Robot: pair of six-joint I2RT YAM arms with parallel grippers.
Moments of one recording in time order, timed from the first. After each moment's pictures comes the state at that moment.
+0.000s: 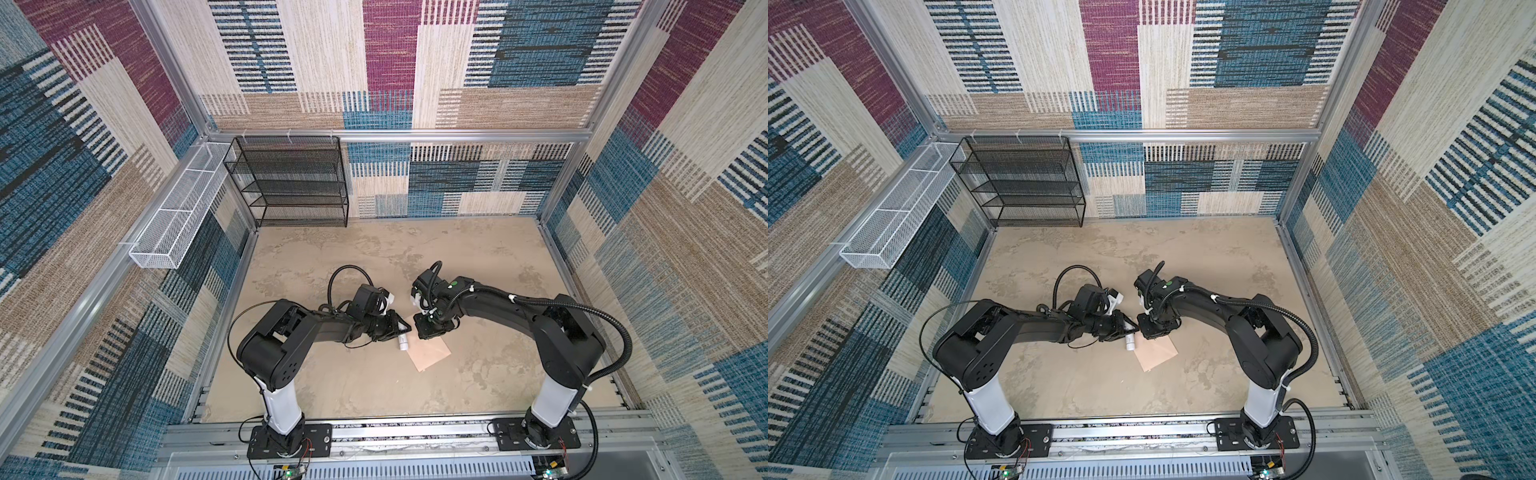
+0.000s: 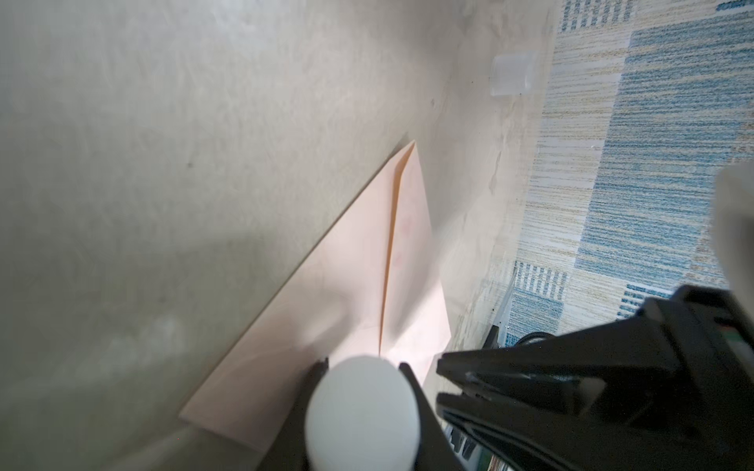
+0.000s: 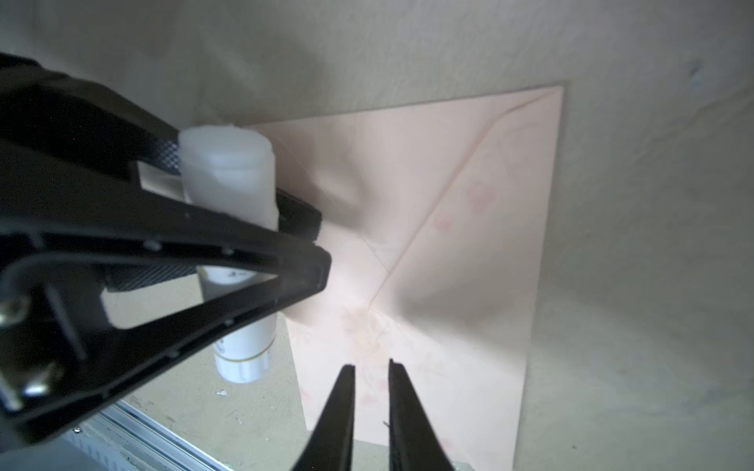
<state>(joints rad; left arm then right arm) -0.58 1.81 0.76 0.22 0.63 -0.84 0.72 1.77 1.20 -0.78 -0.22 0.36</state>
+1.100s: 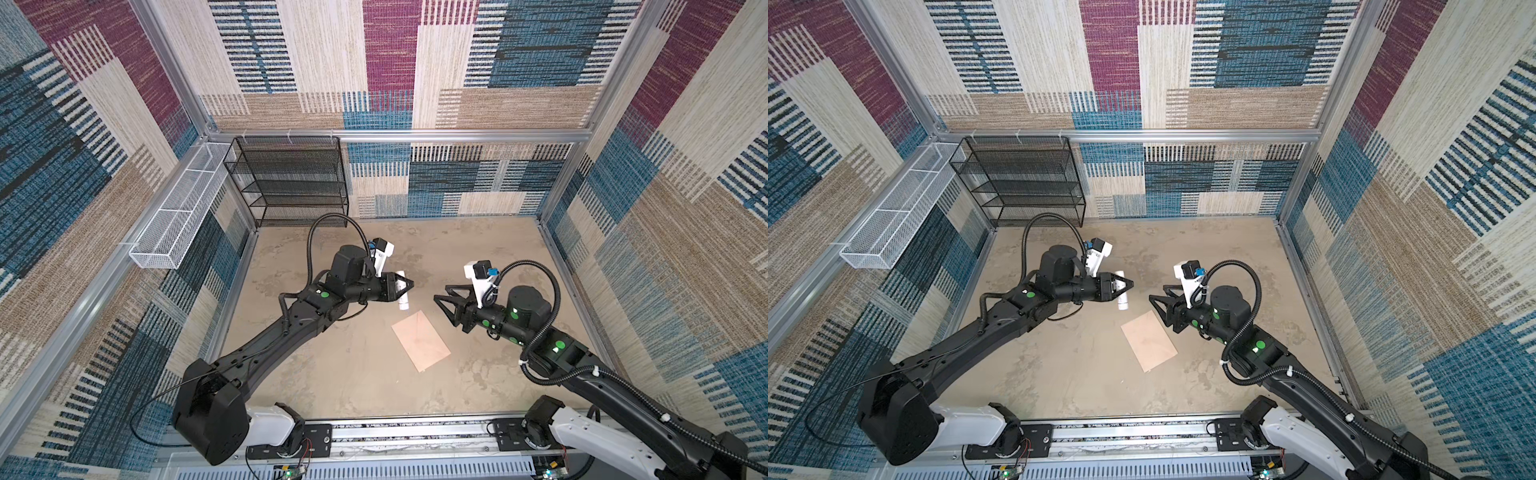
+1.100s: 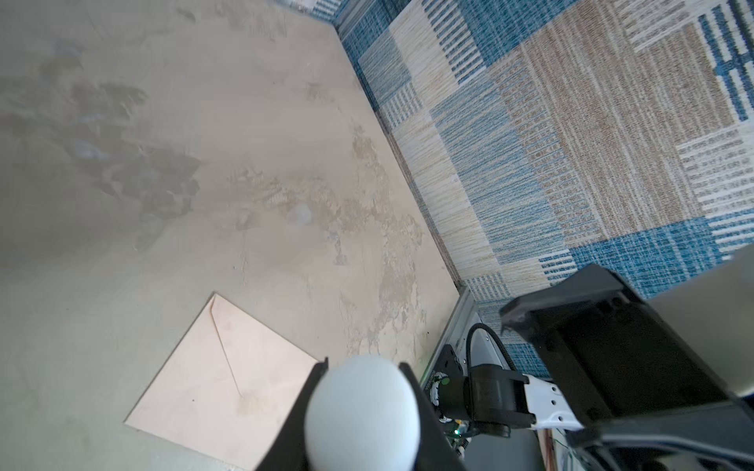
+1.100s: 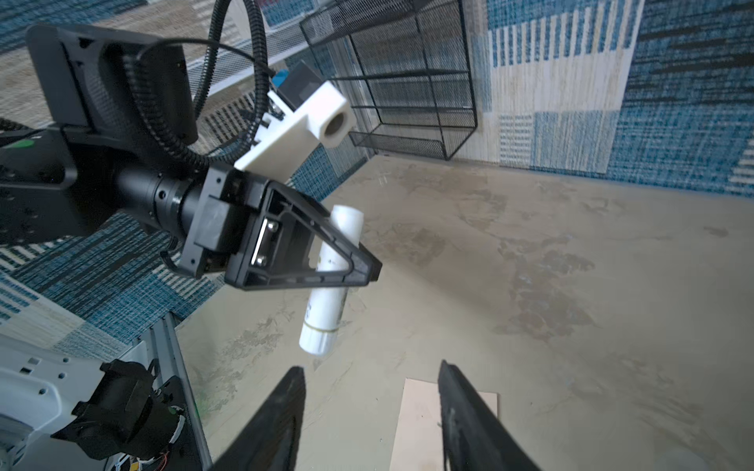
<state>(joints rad) -0.58 1.31 1.07 -0.20 0.50 -0.55 0.66 0.80 0.61 0.06 -0.25 0.29</state>
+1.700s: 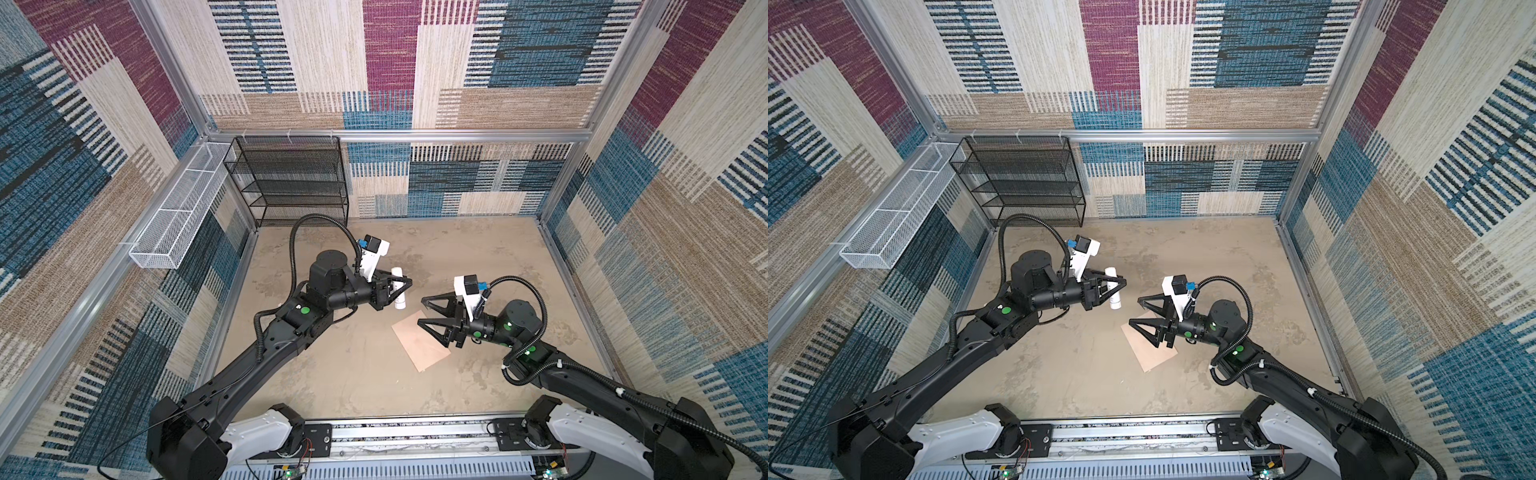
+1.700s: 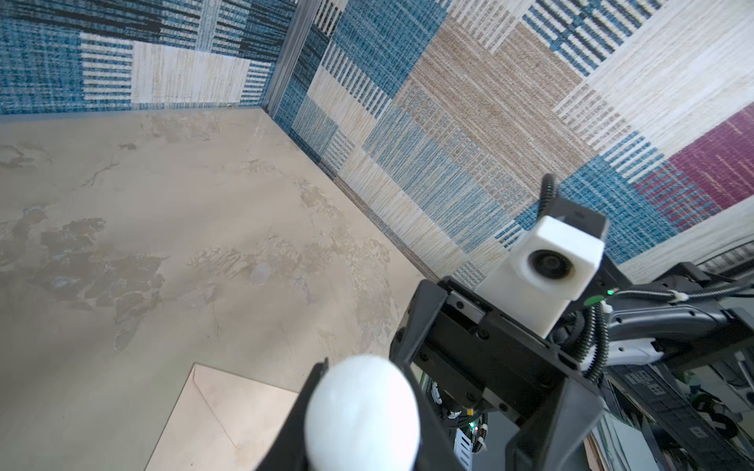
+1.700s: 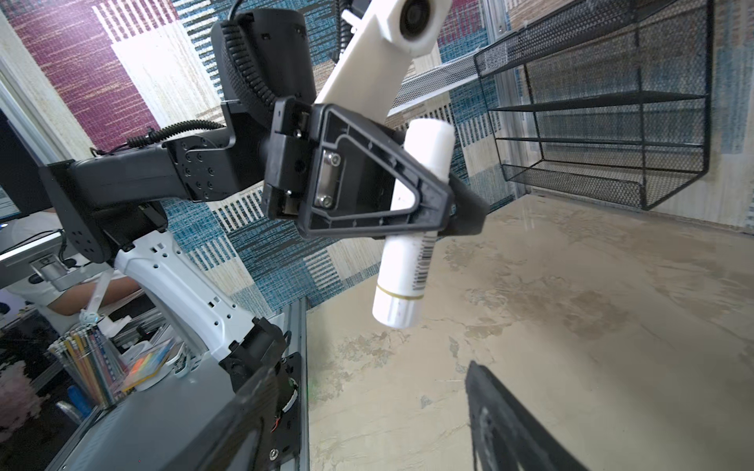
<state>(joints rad) -0.58 1.16 0.98 -0.04 0.62 -0.42 0.66 1.01 0.48 0.65 -0.65 0.43</state>
